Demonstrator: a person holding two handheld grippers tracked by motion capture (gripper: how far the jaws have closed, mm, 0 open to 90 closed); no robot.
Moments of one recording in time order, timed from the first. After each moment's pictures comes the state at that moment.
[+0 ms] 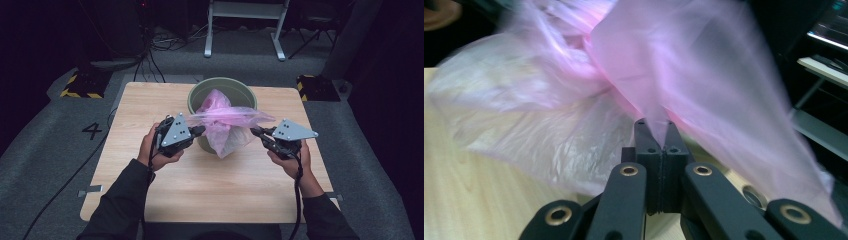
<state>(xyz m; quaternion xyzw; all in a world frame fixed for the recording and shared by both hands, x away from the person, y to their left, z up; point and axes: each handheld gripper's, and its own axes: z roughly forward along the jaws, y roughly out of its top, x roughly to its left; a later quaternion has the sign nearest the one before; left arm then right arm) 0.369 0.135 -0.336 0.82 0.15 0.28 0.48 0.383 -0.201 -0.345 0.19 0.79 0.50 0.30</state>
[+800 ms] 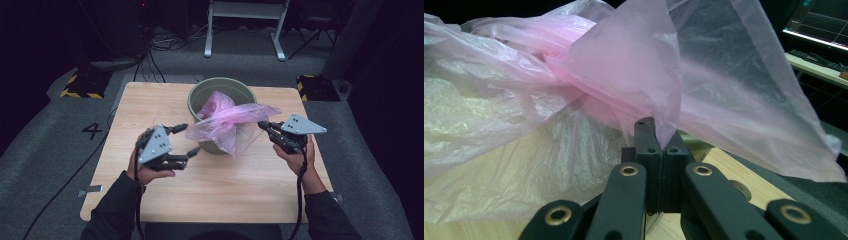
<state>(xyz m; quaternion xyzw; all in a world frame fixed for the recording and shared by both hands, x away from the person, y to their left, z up) 0.326 0.135 -0.339 0.79 0.13 0.28 0.54 0.395 -0.216 -0.345 0.22 0.76 0.52 0.31</state>
